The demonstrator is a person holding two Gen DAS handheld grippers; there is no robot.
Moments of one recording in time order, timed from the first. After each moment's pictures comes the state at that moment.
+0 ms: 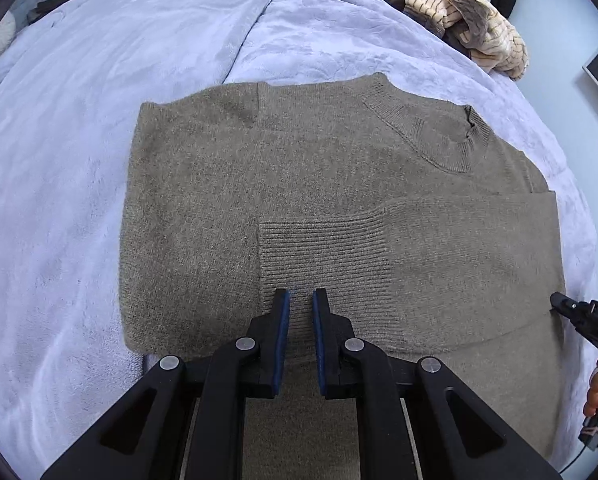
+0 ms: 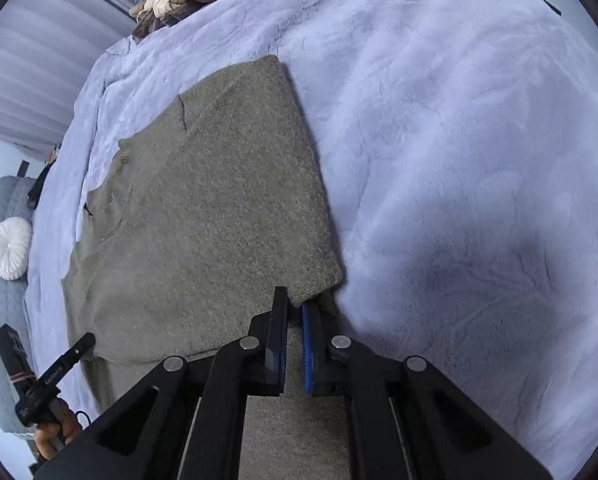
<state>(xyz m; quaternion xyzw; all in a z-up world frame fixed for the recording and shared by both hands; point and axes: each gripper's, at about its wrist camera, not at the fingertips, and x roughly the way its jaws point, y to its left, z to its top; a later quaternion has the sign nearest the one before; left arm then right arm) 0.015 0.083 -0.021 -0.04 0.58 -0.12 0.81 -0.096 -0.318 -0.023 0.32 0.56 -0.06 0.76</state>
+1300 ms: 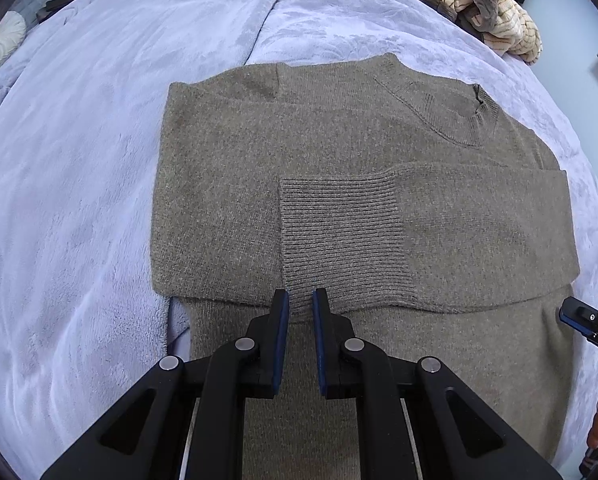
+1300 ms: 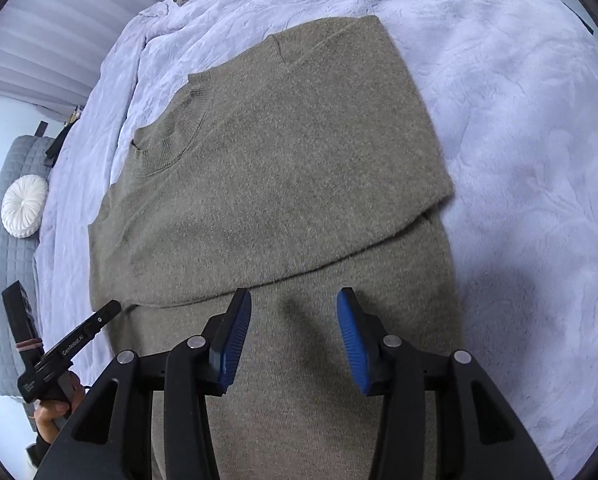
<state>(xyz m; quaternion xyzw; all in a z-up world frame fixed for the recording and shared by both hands) 0.002 0.086 -0.015 -0.01 0.61 -0.09 0.79 -0.094 -0.247 -0.001 0.29 0.59 0.00 0.75</state>
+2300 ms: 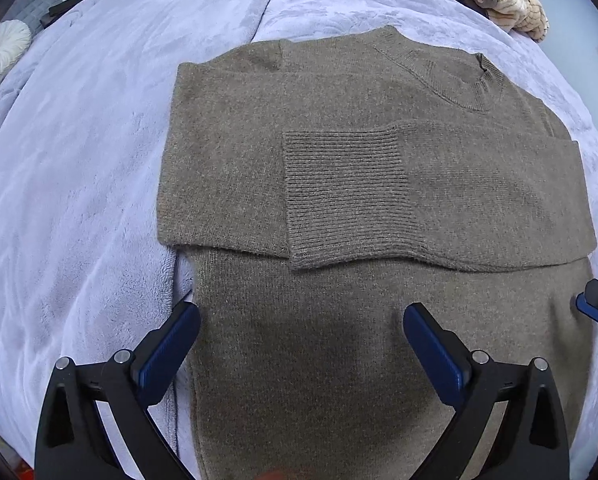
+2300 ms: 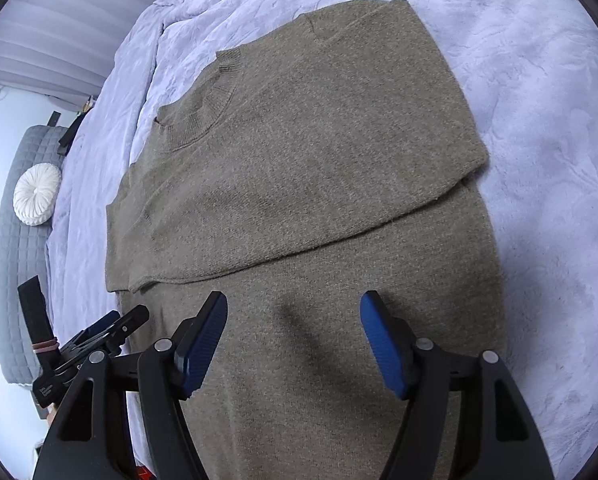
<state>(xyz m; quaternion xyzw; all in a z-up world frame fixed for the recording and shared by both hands) -0.018 0.084 -0.018 0.02 0.62 -0.06 0.78 -0.098 -0.223 0.002 0.30 0.59 0.02 0.75</state>
